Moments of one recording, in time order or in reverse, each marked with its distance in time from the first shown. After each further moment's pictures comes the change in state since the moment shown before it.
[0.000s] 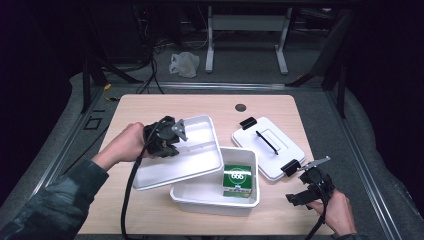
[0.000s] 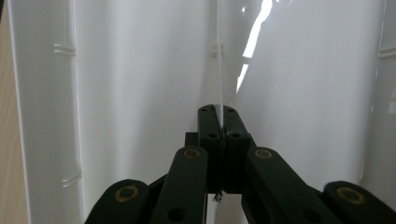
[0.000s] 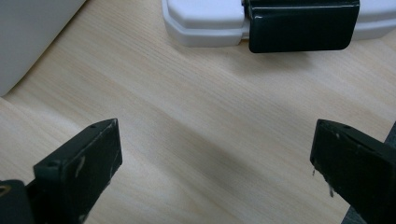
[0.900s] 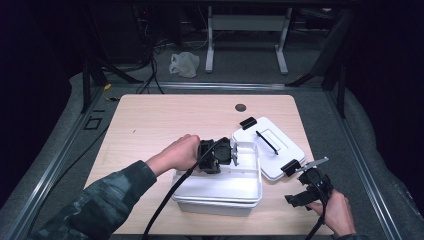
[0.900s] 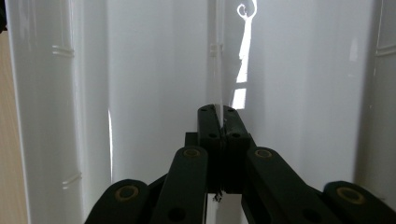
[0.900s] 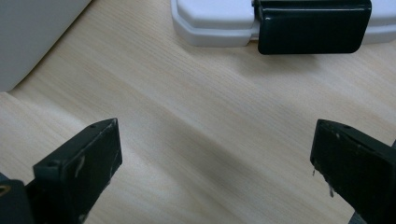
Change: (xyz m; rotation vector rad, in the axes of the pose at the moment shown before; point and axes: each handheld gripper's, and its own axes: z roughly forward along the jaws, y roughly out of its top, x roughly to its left) left arm -0.043 0.089 0.062 0.071 -0.103 0.243; right arm 0.003 0.000 0.001 0.002 0.010 -0.023
